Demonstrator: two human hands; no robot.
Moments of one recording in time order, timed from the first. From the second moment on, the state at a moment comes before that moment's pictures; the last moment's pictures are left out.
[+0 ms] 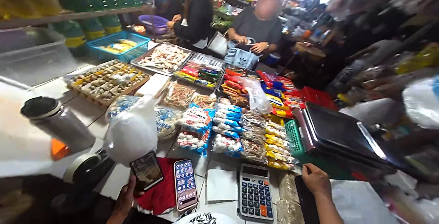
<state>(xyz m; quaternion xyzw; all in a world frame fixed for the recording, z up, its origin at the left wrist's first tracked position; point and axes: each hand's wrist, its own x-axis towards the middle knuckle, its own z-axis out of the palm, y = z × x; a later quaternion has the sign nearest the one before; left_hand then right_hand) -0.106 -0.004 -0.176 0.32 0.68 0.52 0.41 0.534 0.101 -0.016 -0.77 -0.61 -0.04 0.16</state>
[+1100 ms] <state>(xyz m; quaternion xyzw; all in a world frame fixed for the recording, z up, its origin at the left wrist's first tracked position) -0.104 -0.003 -0.156 0.28 0.67 0.52 0.45 0.523 0.095 -0.017 -0.75 -0.64 -0.05 0.15</state>
